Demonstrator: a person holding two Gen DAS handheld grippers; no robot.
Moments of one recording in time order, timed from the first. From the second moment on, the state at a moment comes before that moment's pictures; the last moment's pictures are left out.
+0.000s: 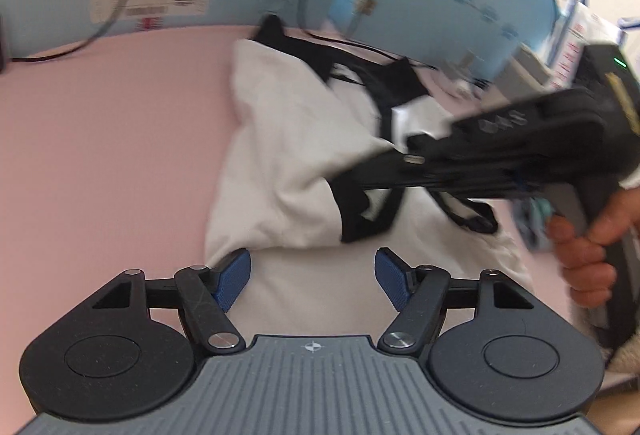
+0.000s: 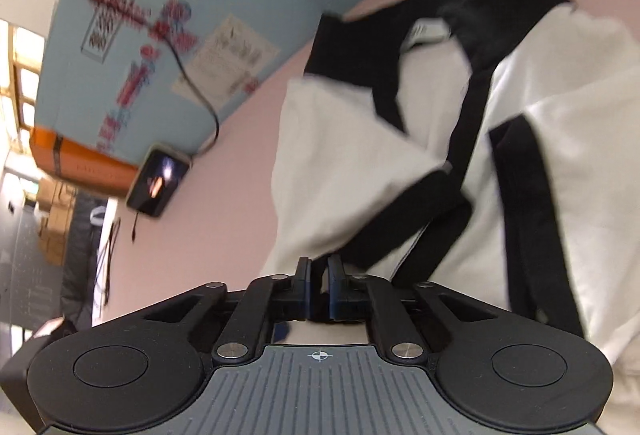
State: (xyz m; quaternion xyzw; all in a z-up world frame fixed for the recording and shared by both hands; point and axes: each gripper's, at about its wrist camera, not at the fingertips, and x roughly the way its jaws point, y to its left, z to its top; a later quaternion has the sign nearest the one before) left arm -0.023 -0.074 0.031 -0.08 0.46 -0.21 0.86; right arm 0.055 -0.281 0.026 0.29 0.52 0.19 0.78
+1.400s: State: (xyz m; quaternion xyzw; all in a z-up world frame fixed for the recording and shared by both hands) left arm -0.033 -0.077 0.026 -0.03 0.46 -0.23 0.86; right arm 0.116 -0.268 0.048 0.08 0.49 0.19 0.85
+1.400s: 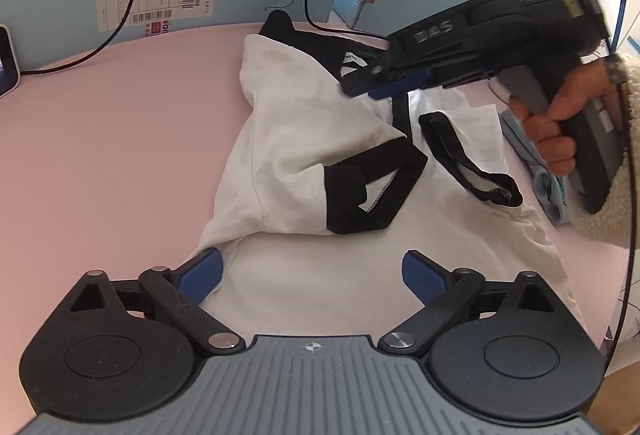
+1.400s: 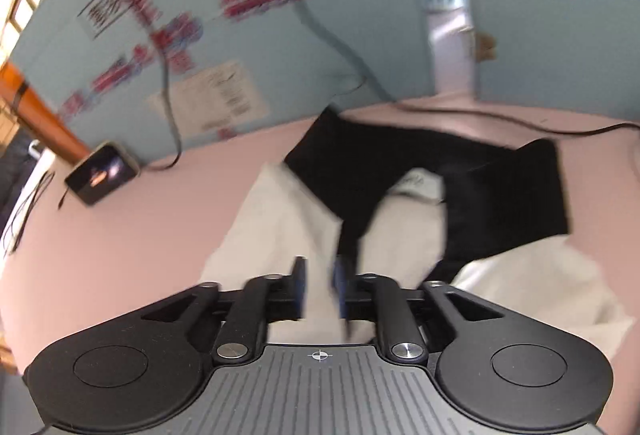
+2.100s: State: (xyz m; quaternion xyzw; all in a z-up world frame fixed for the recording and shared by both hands) left arm -0.042 -0.076 0.032 0.00 0.46 -0.23 0.86; right arm 0.057 -0.294 0.065 0.09 0.46 0.15 0.87
